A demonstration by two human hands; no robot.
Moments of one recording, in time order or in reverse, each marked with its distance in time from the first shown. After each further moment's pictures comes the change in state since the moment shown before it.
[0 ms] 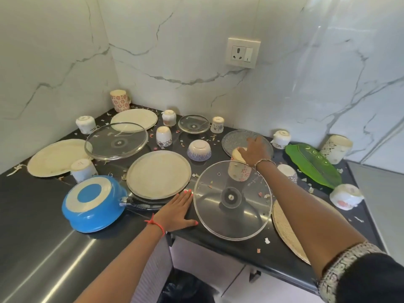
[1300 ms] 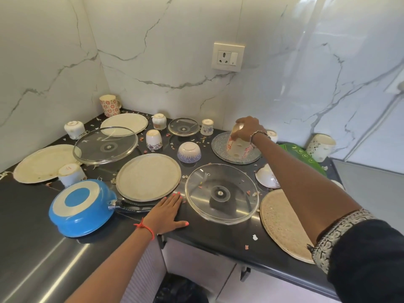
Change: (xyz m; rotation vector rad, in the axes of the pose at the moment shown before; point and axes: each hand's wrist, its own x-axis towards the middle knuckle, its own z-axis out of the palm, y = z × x) left_hand -0.007 0.011 -0.005 0.067 -0.041 -0.082; right_hand 0.020 -0.003 -0.066 0.192 0.023 0.035
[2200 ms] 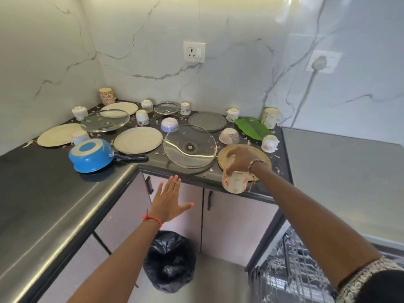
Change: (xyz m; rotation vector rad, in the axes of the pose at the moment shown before) left_hand -0.168 0.193 0.043 -0.042 0.273 -0.158; right_hand -0.302 0.138 -0.027 -0.168 -0.241 -0.098
